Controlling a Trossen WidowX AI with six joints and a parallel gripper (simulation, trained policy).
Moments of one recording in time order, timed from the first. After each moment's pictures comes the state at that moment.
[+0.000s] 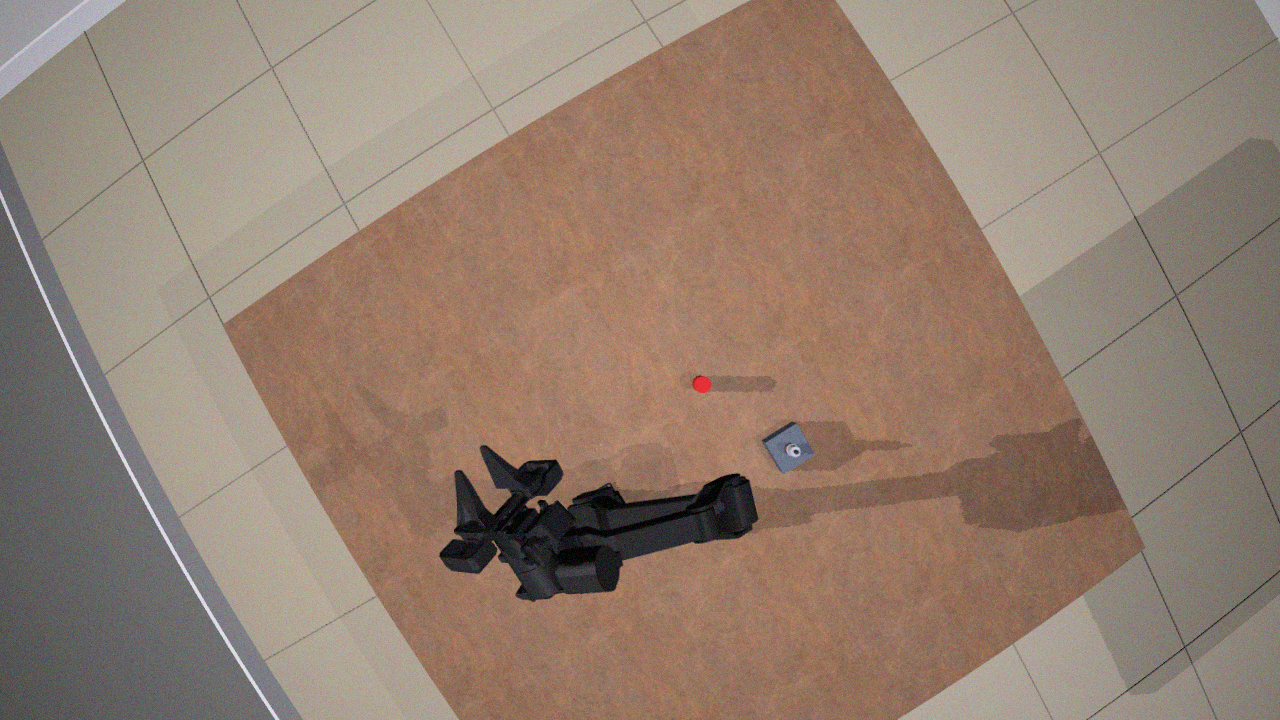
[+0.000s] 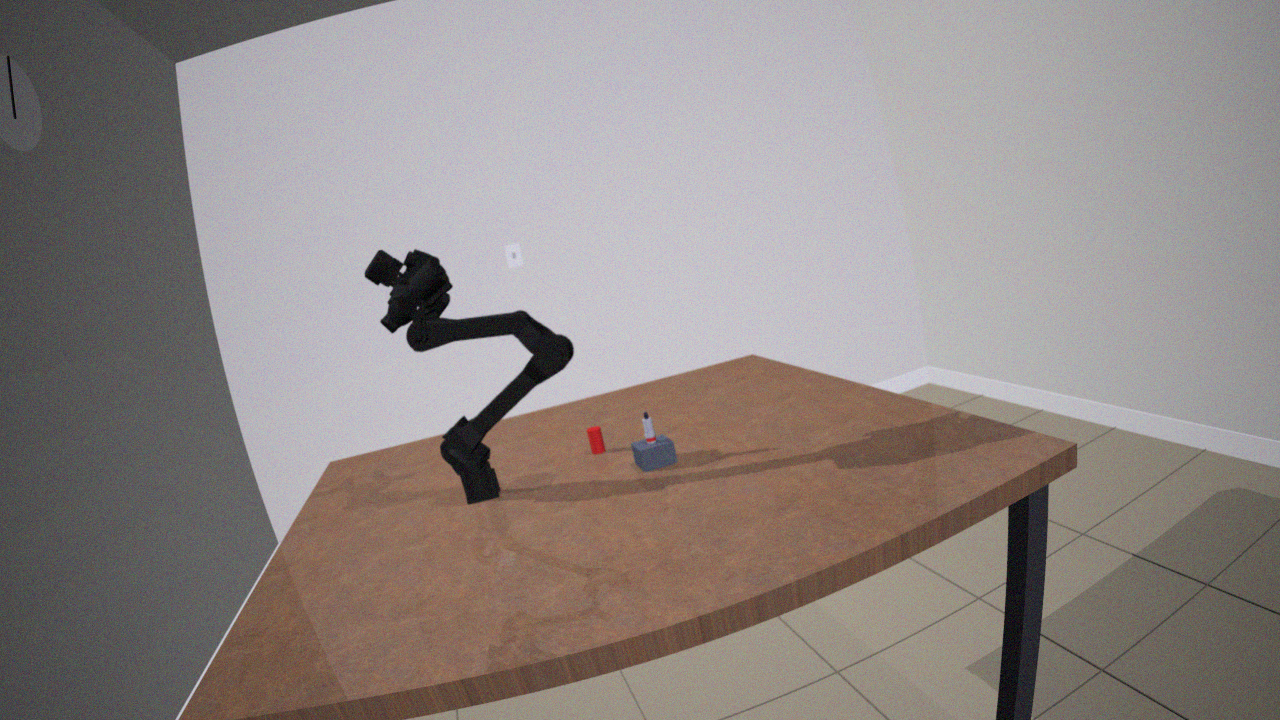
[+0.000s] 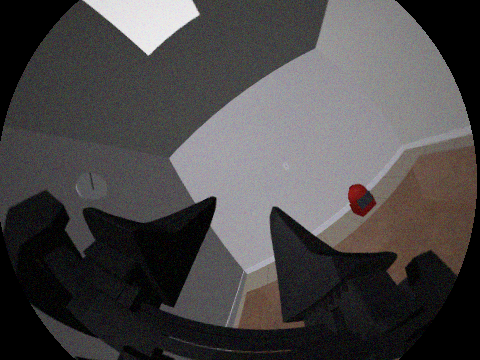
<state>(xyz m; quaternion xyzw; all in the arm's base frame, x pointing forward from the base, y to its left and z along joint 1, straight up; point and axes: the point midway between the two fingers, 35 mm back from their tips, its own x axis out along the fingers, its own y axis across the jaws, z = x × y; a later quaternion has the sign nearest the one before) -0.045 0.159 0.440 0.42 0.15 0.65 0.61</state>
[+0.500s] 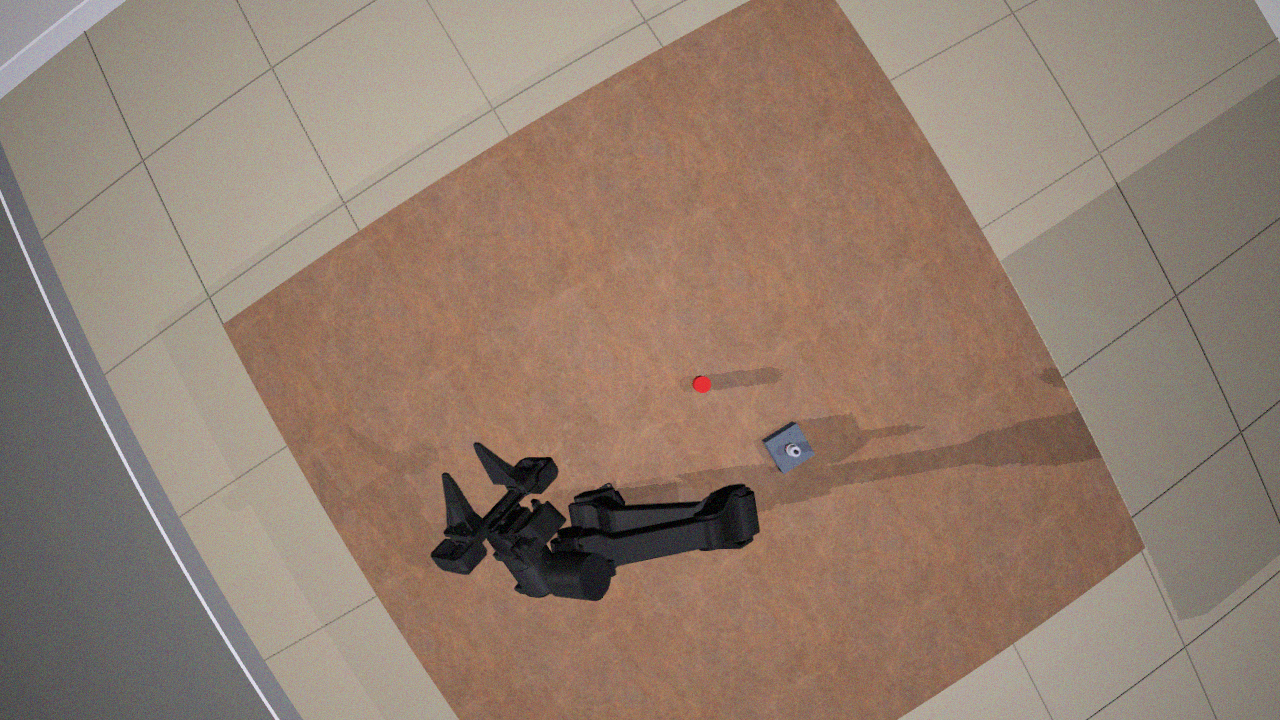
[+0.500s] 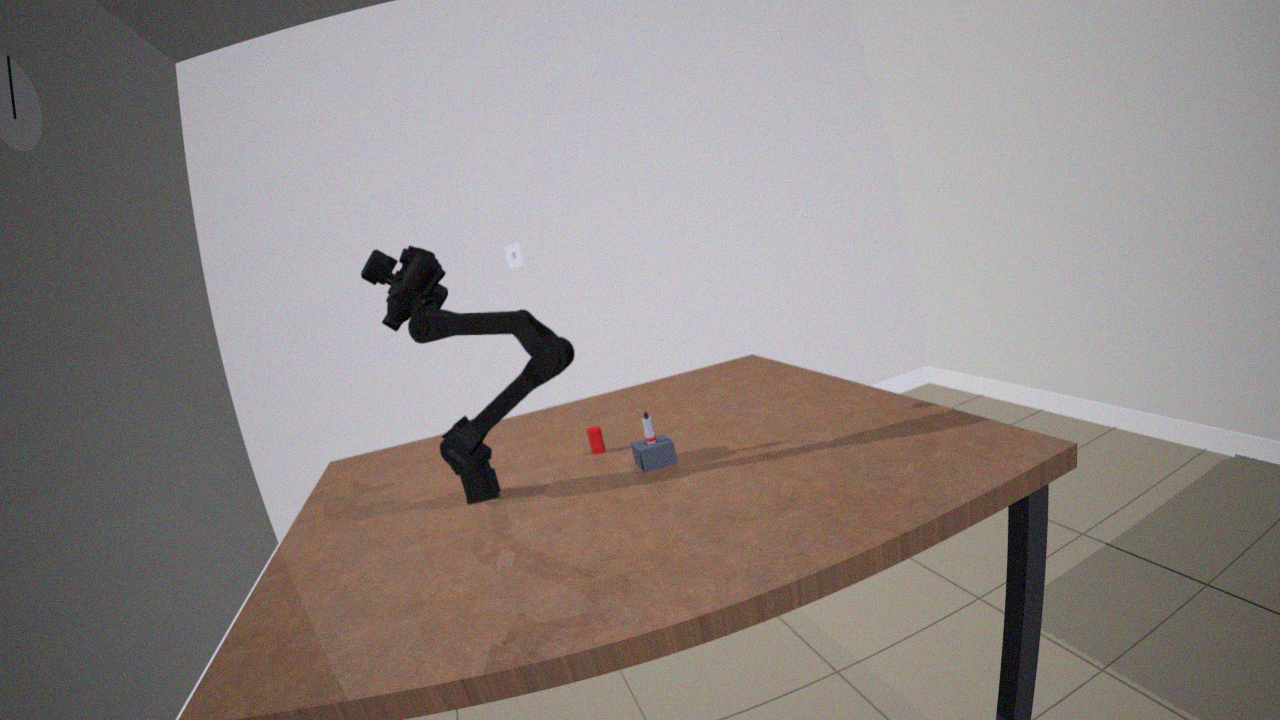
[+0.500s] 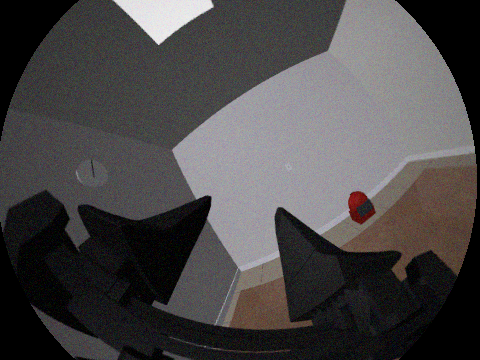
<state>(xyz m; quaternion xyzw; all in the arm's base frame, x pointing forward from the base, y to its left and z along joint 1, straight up) -0.052 0.165 0.447 0.39 0.13 0.67 0.62</state>
